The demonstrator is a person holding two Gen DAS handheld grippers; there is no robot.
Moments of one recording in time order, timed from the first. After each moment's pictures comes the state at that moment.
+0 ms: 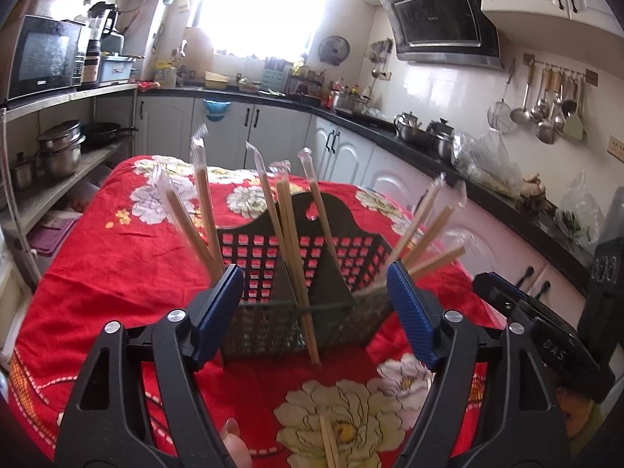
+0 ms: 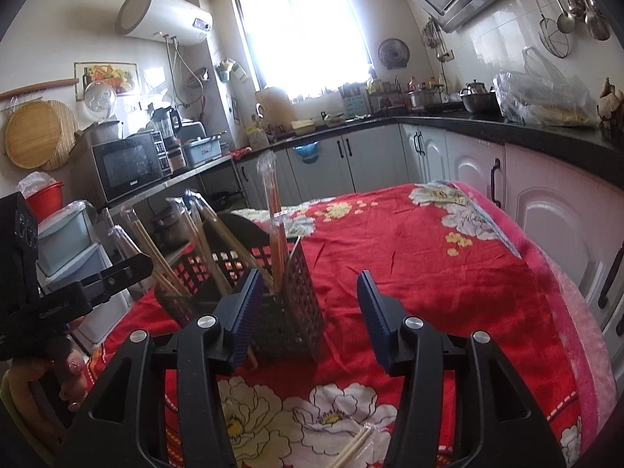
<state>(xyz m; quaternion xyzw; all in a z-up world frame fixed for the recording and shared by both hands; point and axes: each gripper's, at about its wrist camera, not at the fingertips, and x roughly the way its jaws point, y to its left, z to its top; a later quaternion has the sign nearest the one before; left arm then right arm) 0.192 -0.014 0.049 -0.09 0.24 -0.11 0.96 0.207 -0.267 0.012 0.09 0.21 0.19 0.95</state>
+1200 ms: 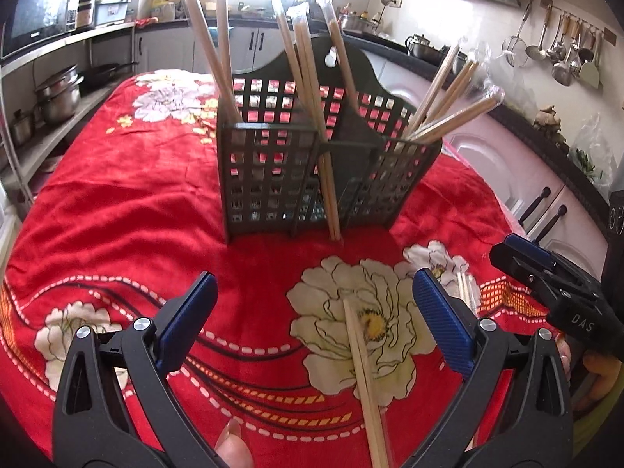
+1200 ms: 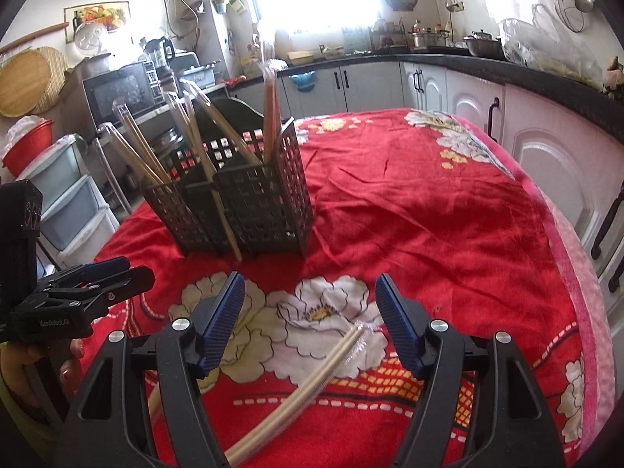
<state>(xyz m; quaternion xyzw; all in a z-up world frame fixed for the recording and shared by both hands) 0.173 -0.018 -0.026 -0.07 0.37 -0.11 0.92 0.184 -0.261 -0.035 0.04 0.33 0.19 0.92</state>
